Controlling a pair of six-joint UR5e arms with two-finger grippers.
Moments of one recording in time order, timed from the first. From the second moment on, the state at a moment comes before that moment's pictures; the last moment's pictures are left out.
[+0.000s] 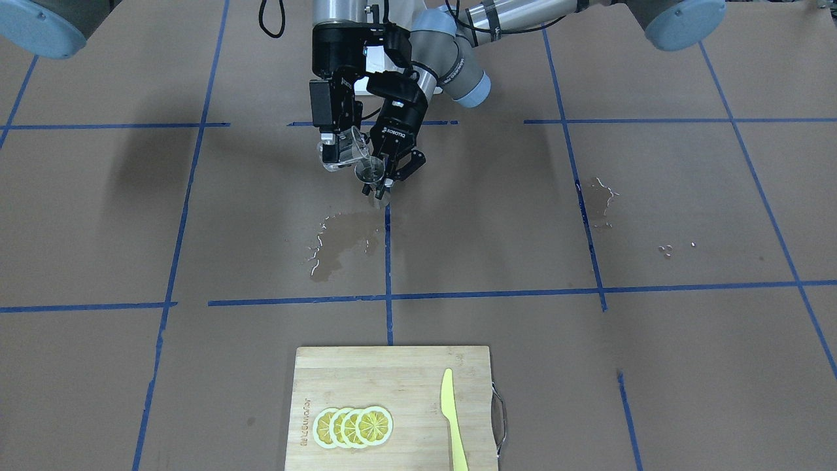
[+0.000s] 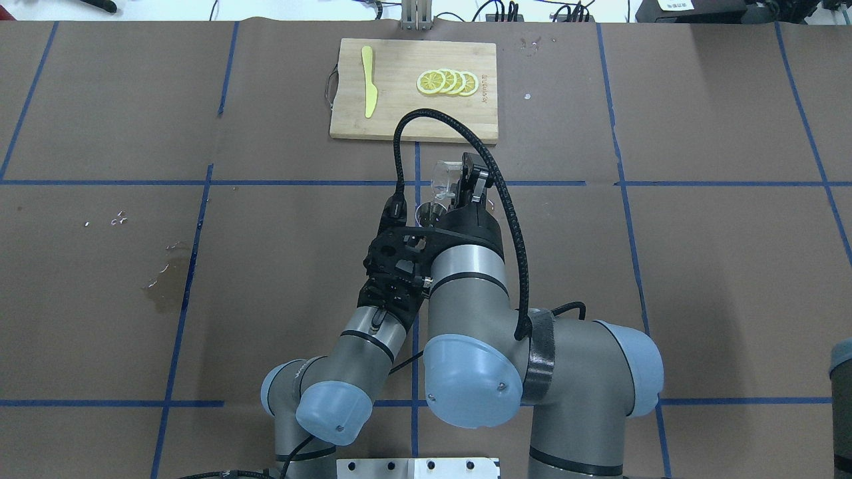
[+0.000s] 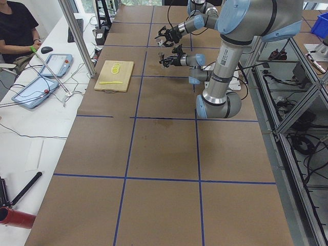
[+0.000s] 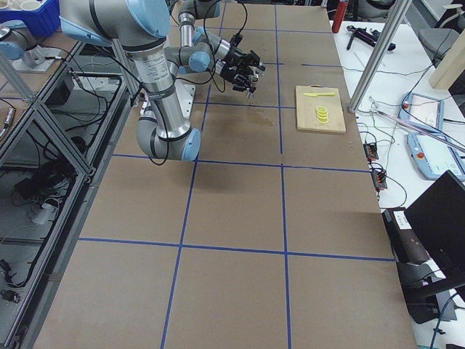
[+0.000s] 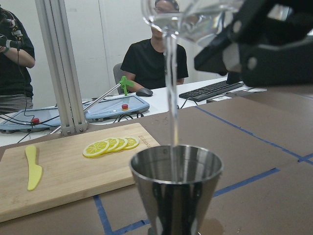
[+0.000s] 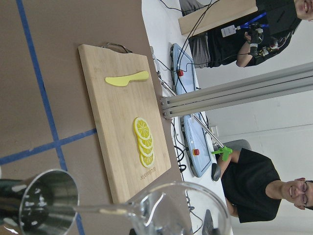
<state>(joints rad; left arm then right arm) -0.16 -2.26 -1.36 -2.72 -0.68 -0.61 0.23 -0.94 1.97 -1.72 0.67 0.04</state>
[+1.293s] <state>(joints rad) -0.16 -2.26 -1.37 -2.72 -0.68 -0.61 0.23 -0.95 1.97 -1.70 0.64 0.03</state>
